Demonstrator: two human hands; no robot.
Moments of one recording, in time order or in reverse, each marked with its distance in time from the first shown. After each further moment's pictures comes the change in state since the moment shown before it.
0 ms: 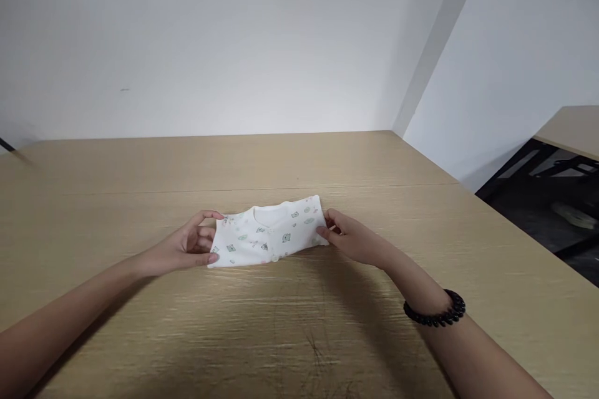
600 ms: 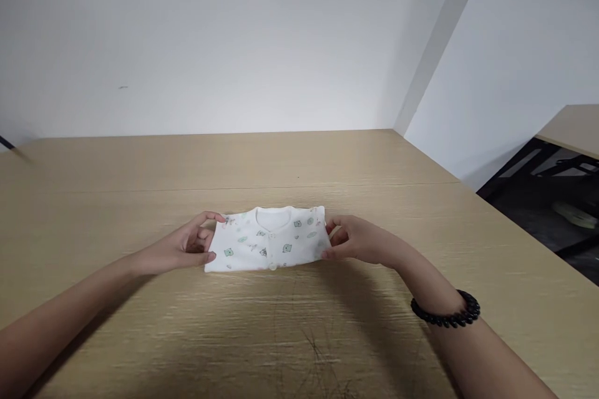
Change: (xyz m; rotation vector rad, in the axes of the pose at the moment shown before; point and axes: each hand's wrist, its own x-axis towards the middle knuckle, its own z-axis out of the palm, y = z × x) left_hand -0.001 0.007 0.002 0.112 -0.007 -0.049; right_hand -0.011 -0.011 -0.013 0.139 -0.234 0.141
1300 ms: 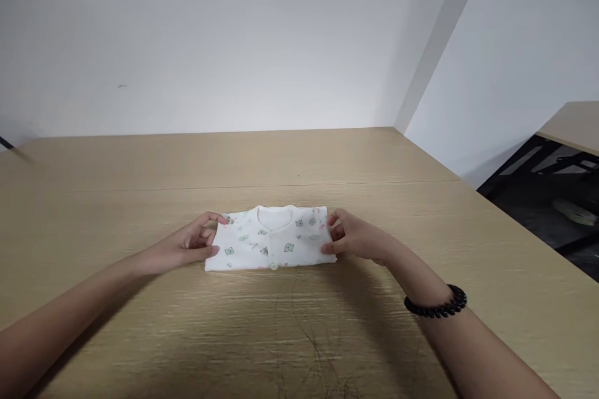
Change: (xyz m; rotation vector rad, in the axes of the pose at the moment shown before) left_hand 0.001 0.008 0.004 0.081 0.027 -0.043; right_hand 0.010 0.011 0.005 0.207 0.089 0.054
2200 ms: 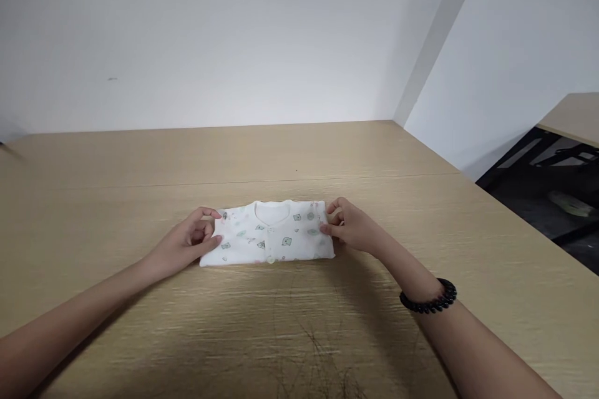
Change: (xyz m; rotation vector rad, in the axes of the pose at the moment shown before) left_hand 0.004 -0.010 0.019 0.133 0.326 0.038; right_hand 0.016 0.016 0.001 -0.121 0.241 -0.030
